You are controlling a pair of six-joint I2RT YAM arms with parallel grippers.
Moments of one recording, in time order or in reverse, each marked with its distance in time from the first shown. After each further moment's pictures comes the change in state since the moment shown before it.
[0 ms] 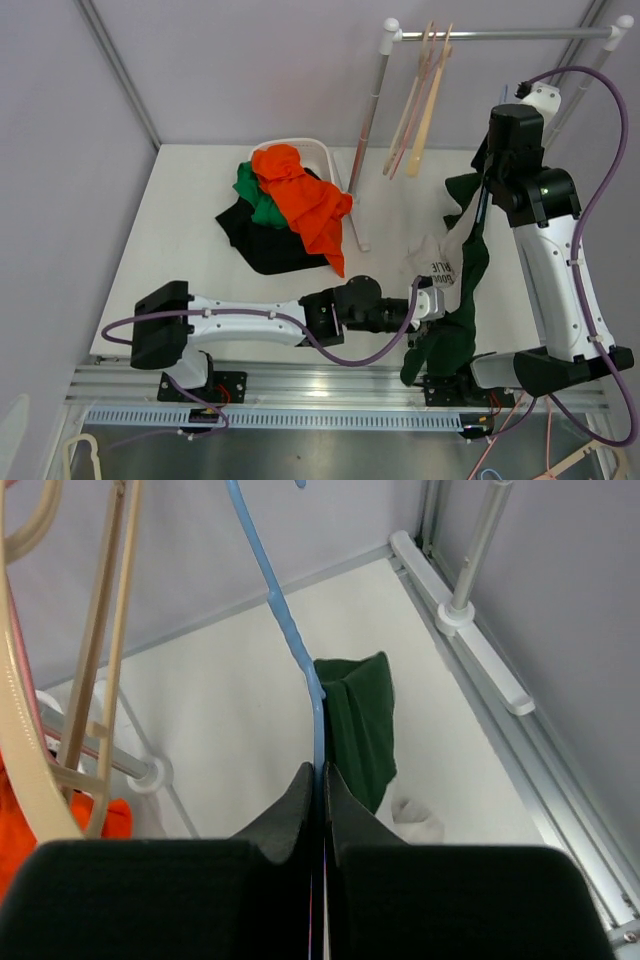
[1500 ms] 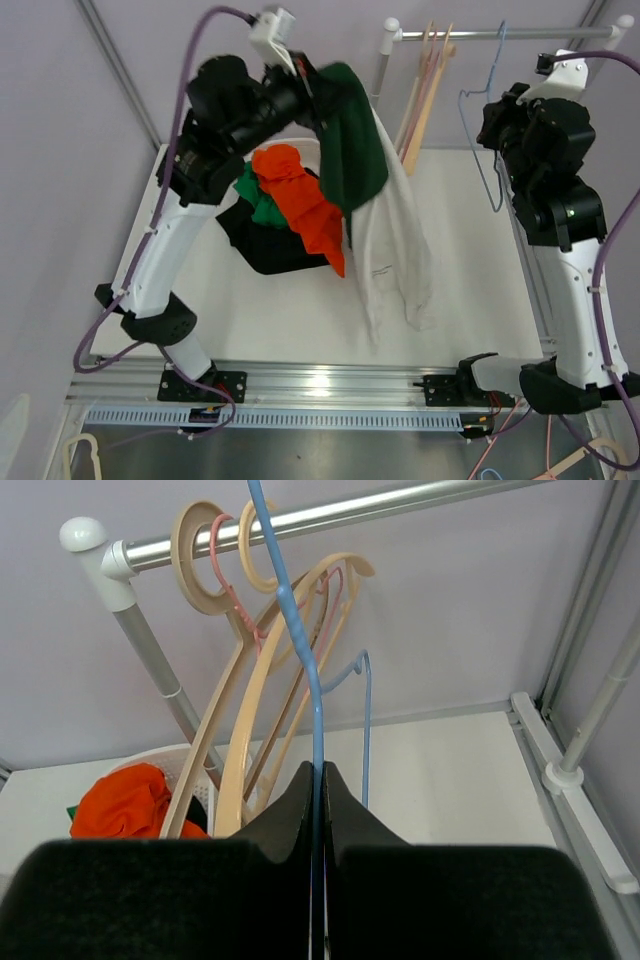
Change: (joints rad) left arm 0.625 0.052 1.126 -1.130 -0.135 -0.413; right arm -0.001 -0.108 0.040 0.253 -0.271 -0.165
